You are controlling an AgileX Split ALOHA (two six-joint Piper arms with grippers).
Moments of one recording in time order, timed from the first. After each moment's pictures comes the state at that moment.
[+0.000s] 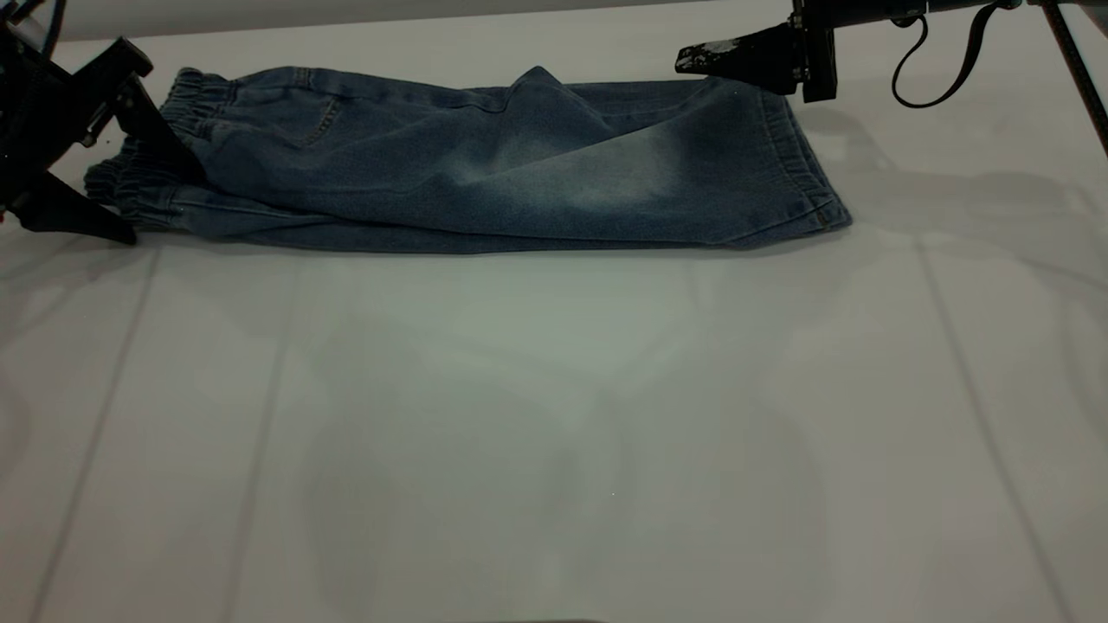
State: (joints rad) left arm 0.20 2.25 -1.33 -0.77 0.53 0.19; right arm 0.02 2.37 -1.40 1.77 1.10 -0.90
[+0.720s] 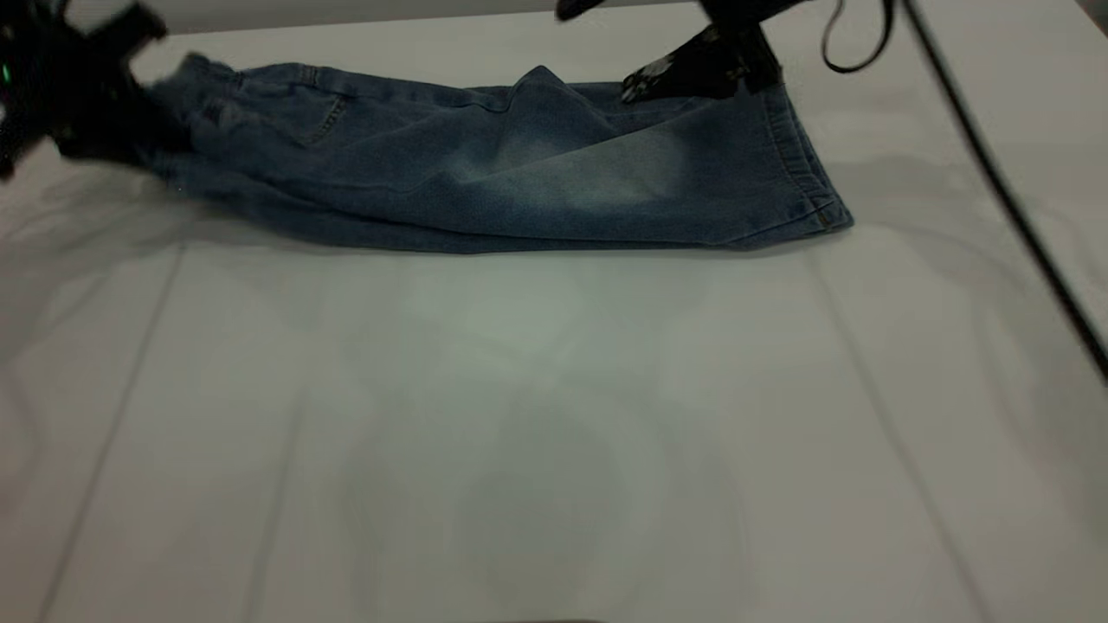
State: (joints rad) left arm 0.15 2.16 -1.33 -0.77 0.52 0.29; right arm 0.19 2.37 -1.59 1.43 0.80 -0.71
